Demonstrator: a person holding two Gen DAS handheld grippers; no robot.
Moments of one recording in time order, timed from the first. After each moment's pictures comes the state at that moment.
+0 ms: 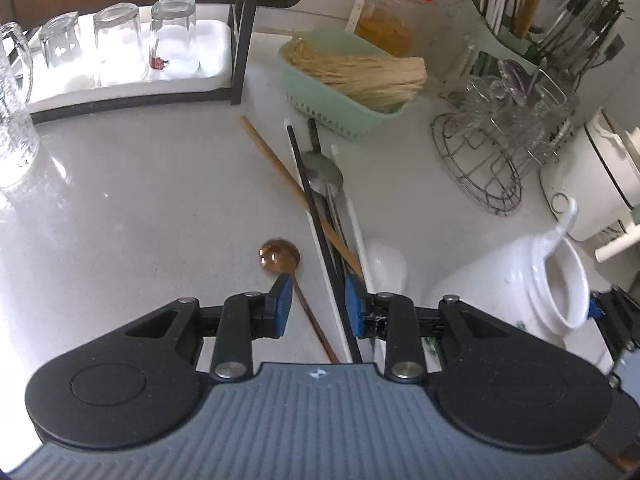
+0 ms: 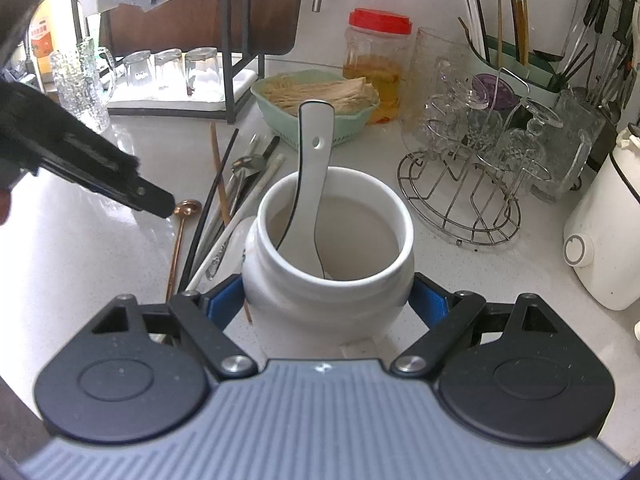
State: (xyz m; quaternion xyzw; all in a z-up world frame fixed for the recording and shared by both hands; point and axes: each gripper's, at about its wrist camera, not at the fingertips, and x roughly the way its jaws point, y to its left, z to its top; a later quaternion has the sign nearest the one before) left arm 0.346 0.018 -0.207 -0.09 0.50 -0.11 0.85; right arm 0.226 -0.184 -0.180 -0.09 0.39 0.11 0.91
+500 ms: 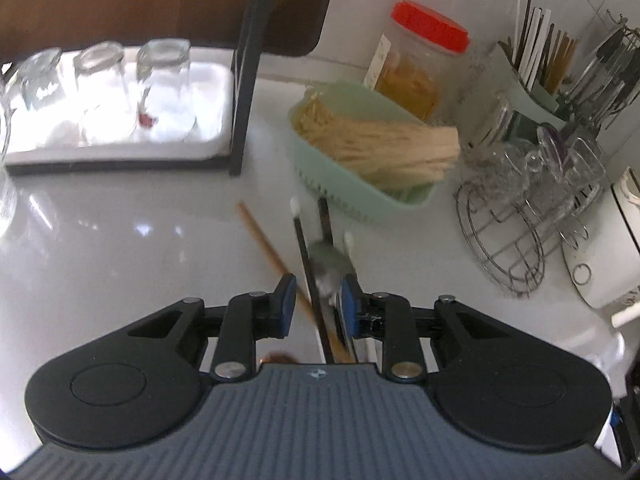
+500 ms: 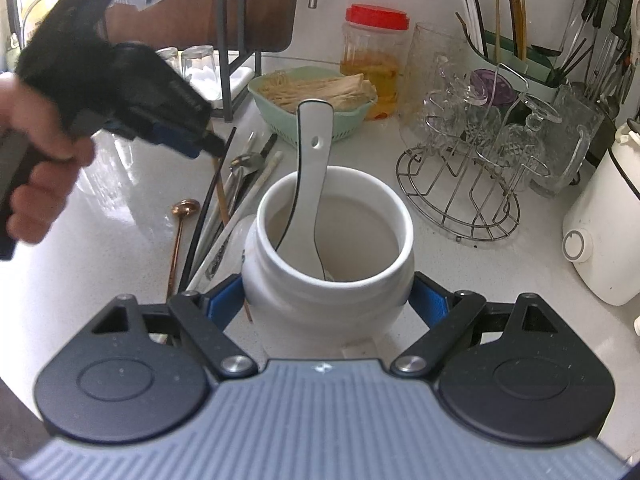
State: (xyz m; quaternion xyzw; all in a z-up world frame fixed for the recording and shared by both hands) left arm 0.411 0.012 -0.212 -0.11 0.46 -0.09 0.88; right arm 0.227 -0.184 -0.181 -0.08 0.39 0.11 0.91
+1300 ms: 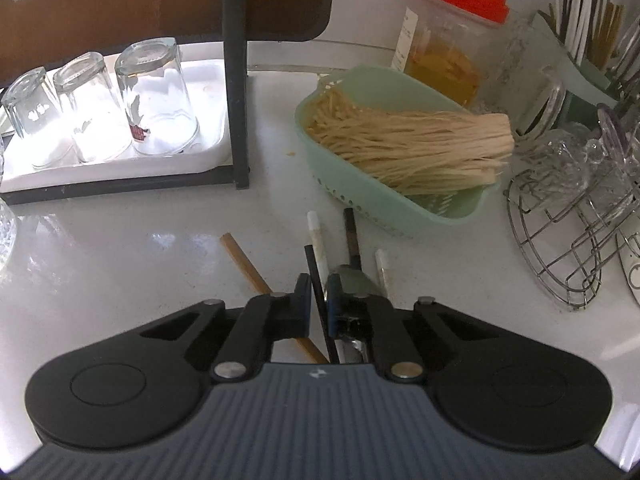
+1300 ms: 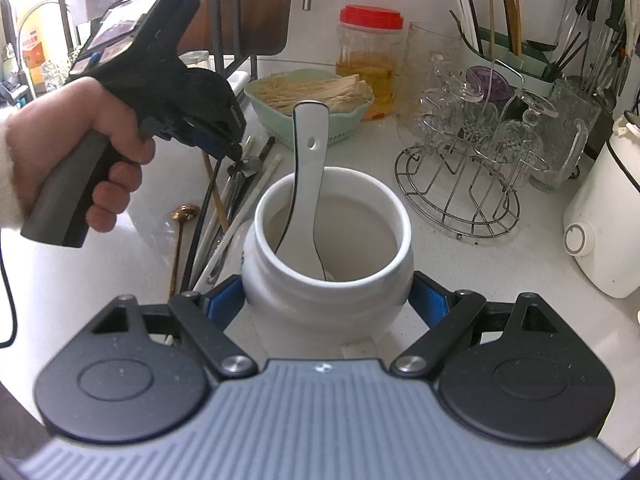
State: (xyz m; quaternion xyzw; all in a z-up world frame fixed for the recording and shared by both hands) left arm 0.447 -0.009 -0.236 -0.05 0.48 -0.04 0.88; right arm 0.227 -0.183 -0.181 -0.07 0.39 0.10 0.91
